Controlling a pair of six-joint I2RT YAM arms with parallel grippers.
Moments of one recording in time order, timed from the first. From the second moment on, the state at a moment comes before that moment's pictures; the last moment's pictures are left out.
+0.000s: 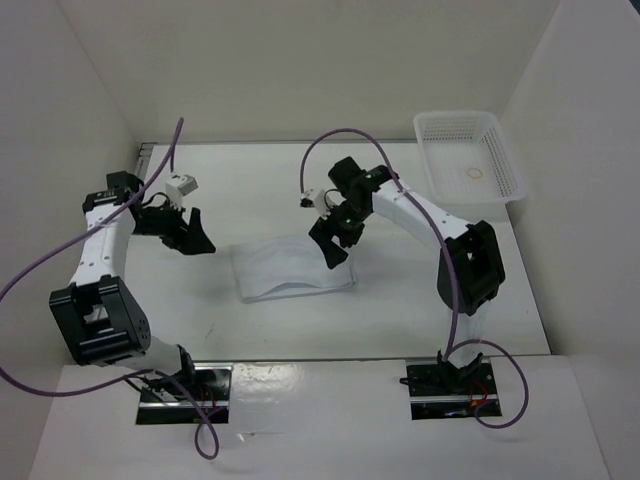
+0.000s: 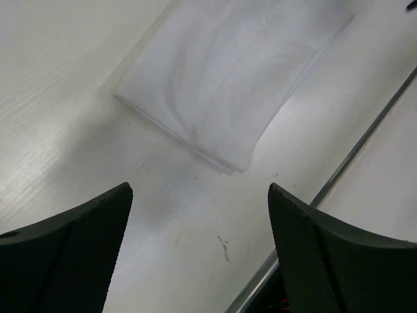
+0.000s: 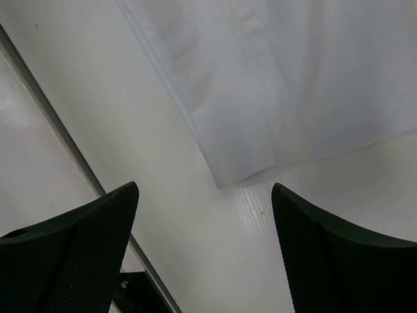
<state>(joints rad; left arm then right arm) 0.28 1.50 1.26 -1.10 0.84 0.73 0.57 1.85 1.61 -1.06 -0.44 -0.43</state>
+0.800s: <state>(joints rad) 0.47 0.93 0.99 -0.79 0.59 0.31 0.81 2.12 1.74 -0.74 -0.18 0.10</state>
